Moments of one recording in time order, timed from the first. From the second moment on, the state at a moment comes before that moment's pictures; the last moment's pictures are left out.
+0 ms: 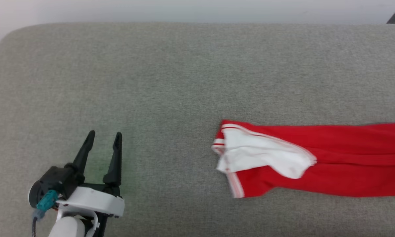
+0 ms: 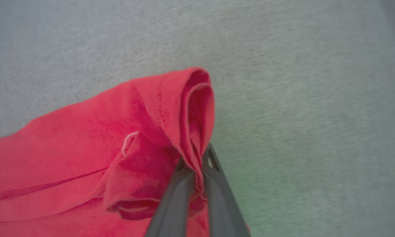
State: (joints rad) left arm -0.18 0.20 -0.05 0.18 -0.29 -0.13 -0.26; right arm -0.41 -0.76 -0.02 0.57 0.91 0.13 0.64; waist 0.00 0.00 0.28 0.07
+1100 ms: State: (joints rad) left arm -0.14 0.16 -0.10 0.22 -0.33 -0.13 -0.26; right arm -0.47 -0.52 0.44 -0.10 0.83 0.13 0.77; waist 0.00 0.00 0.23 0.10
